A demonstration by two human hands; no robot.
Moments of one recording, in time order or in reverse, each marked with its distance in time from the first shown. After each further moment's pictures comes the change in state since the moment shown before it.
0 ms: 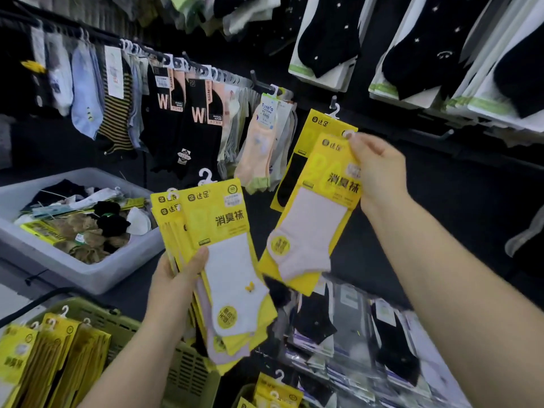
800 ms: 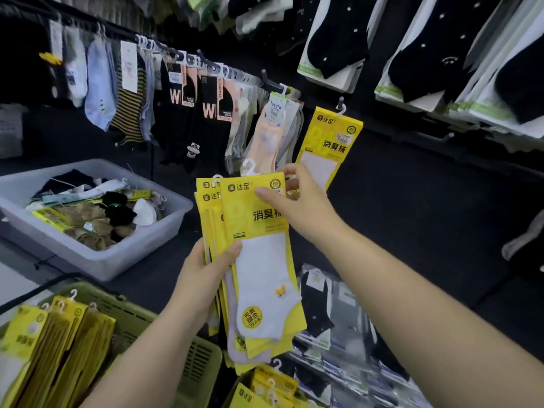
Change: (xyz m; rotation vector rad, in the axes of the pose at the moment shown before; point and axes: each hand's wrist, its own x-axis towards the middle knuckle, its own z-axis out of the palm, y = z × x) left_hand -0.028 0.014 0.022 0.011 -0.238 0.004; right_hand -0.064 0.037 0.044 -0.513 -0.493 -0.086
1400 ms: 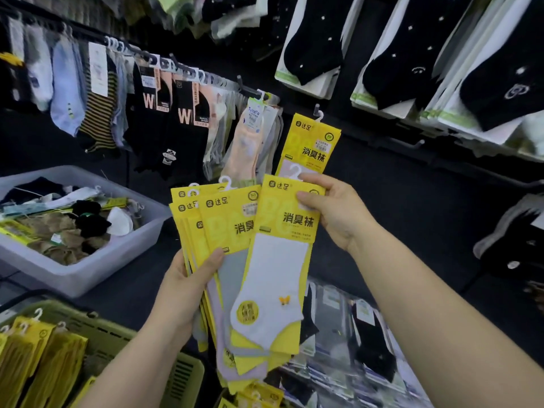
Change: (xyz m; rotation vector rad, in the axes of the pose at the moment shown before) left_hand 0.008 -0.006 0.006 -0.105 -0.018 -0.007; right_hand 0.005 0.018 -0.061 0.386 0.076 0.212
